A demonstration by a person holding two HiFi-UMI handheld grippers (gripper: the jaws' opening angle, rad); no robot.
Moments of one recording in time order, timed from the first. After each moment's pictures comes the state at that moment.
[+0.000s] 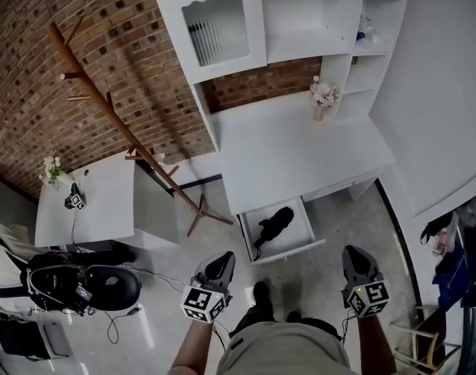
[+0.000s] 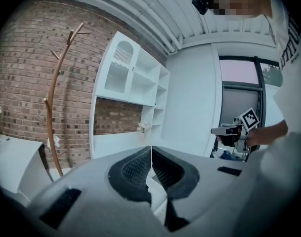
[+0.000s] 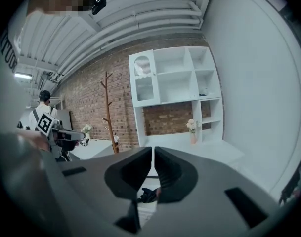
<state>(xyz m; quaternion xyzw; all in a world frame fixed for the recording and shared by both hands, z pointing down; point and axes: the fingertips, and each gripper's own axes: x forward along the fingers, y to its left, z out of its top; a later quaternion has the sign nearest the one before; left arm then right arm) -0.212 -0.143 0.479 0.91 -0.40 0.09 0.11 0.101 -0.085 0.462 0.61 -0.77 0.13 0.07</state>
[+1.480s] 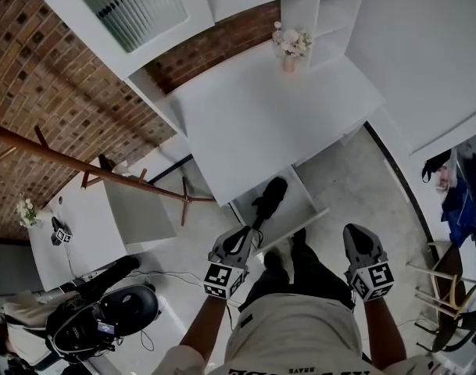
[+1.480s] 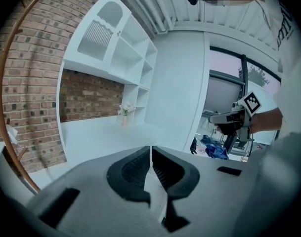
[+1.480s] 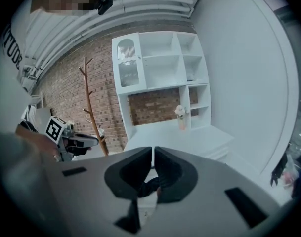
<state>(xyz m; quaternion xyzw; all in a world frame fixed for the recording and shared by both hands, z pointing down) -0.136 -0.231 0.573 0.94 -0.25 0.17 0.14 0.096 -0.120 0.522 0.67 -0.71 0.20 0.10</state>
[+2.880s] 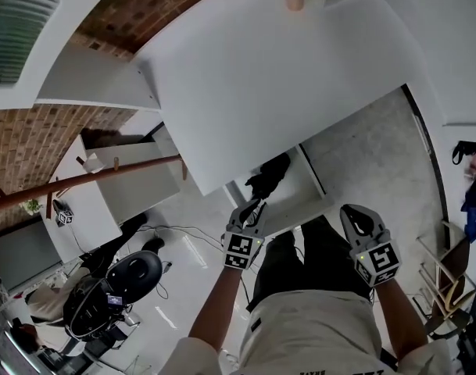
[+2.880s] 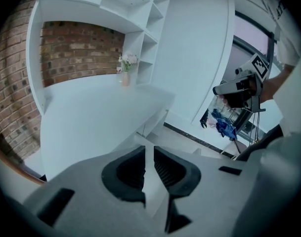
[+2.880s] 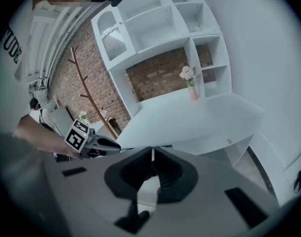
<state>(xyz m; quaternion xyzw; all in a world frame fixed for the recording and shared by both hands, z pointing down) -0.031 -0.278 0.771 0.88 -0.25 0.34 0.20 0.165 -0.218 0.667 0.54 -0.76 0.32 0.16</state>
